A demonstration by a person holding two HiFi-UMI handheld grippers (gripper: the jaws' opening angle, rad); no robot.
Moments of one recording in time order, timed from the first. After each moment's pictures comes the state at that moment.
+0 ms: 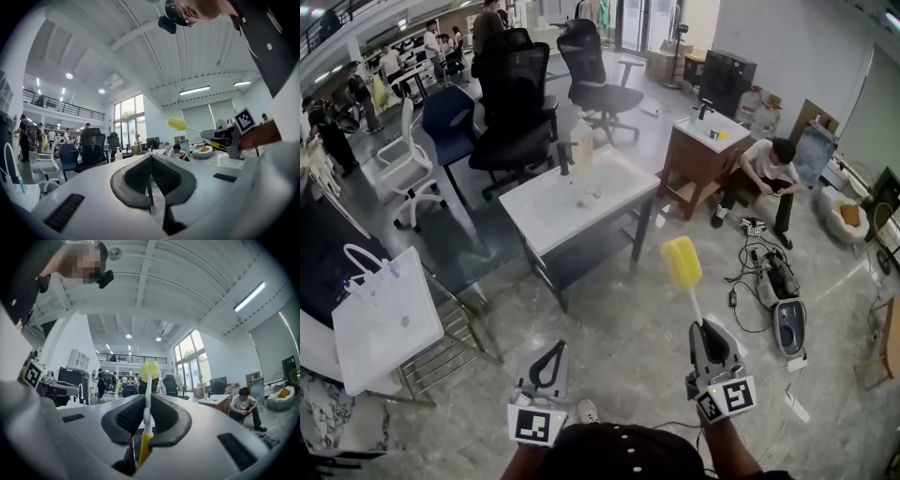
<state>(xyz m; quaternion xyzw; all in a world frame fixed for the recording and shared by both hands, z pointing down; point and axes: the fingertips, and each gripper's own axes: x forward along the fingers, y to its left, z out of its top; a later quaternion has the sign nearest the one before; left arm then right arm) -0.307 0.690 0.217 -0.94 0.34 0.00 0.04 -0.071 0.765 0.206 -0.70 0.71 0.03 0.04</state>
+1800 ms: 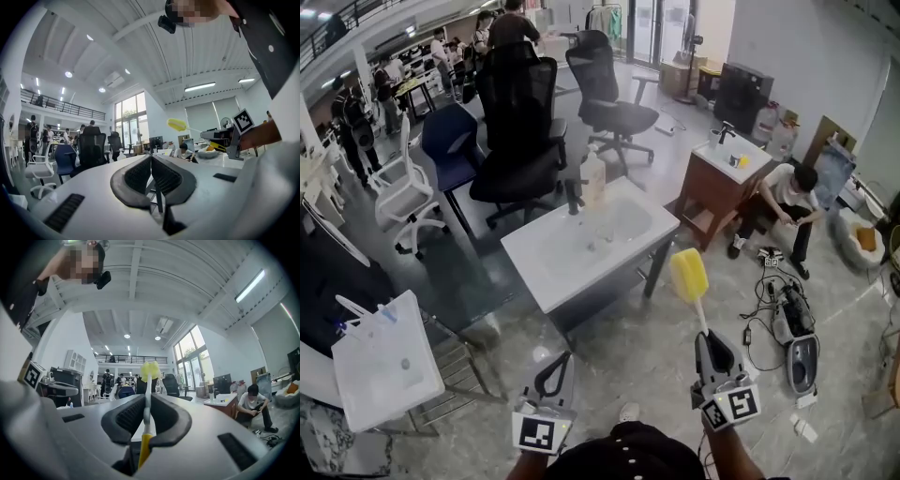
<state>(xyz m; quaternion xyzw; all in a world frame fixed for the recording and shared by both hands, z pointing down) -0.236 0.495 0.218 -0.94 0.34 -0.01 0.05 0.007 0.565 0.211 -0.70 0.72 0.03 0.05</state>
